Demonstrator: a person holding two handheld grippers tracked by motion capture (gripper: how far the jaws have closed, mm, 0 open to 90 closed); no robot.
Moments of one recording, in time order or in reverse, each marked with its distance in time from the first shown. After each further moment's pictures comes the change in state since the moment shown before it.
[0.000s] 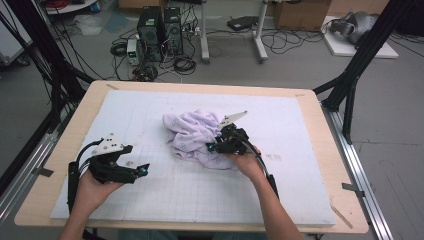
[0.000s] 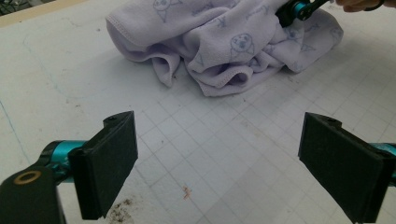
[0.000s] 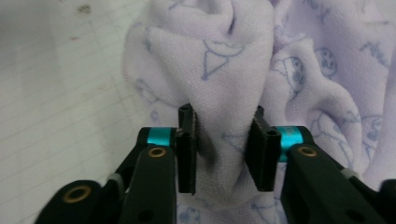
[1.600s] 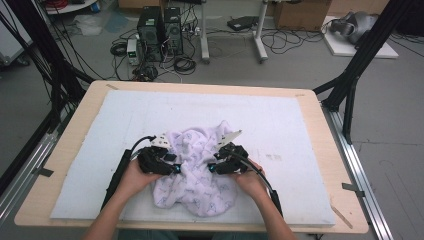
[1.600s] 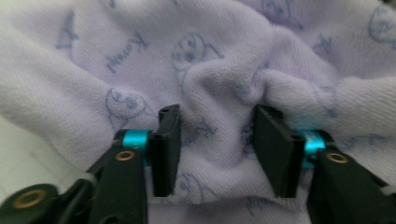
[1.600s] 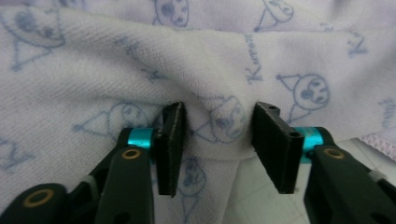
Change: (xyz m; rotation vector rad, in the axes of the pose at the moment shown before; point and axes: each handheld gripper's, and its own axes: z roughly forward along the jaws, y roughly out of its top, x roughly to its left) left arm -0.021 0.012 0.117 0.258 -0.205 0.107; right arm 0.034 -0.036 0.008 0.122 -0.044 -0.045
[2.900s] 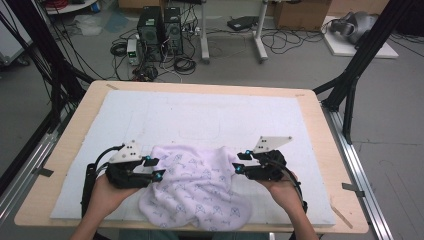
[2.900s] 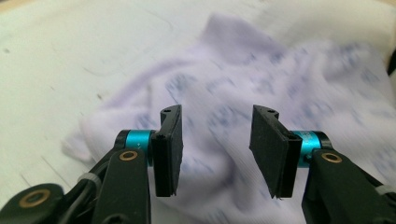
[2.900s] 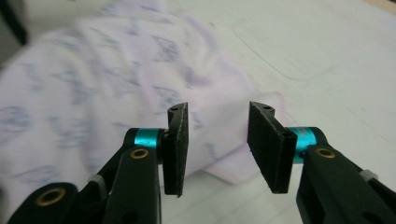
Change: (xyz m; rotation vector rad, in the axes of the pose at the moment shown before) left arm -0.031 -0.015 -0.088 -0.241 0.066 -0.005; right arm 0.004 -0.035 -0.101 -0.209 -0.029 0.011
